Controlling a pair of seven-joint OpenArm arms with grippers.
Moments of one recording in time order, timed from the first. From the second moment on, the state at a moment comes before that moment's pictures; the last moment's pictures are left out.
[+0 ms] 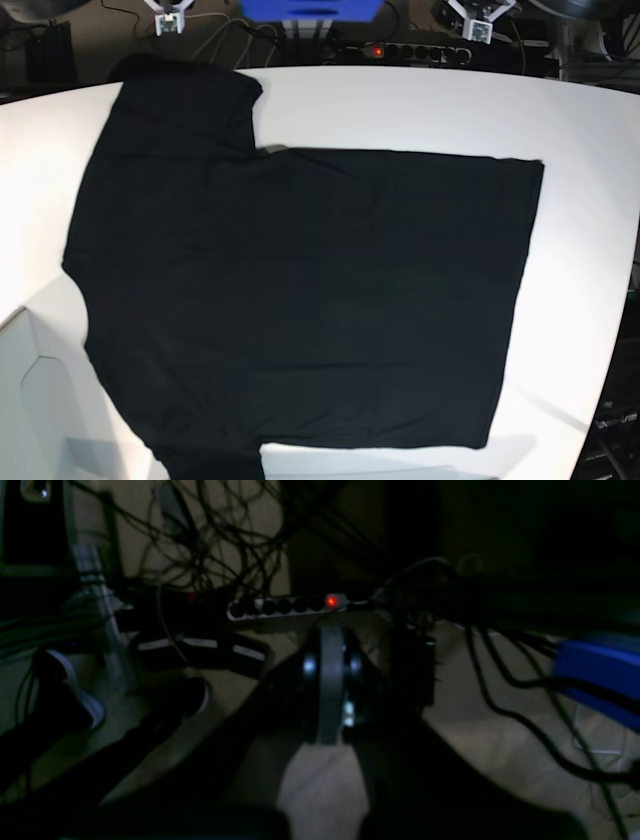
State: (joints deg) left arm 58.7 -22.1 0.6 94.7 -18.9 0.6 7.5; right arm -61.9 2.6 2.1 108.4 0.3 -0.3 -30.7
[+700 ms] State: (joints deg) left arm 53.9 -19.9 -14.5 110.5 -19.0 0.5 7.6; right arm -52.7 2.6 9.4 117.9 0.5 -0.2 -34.0
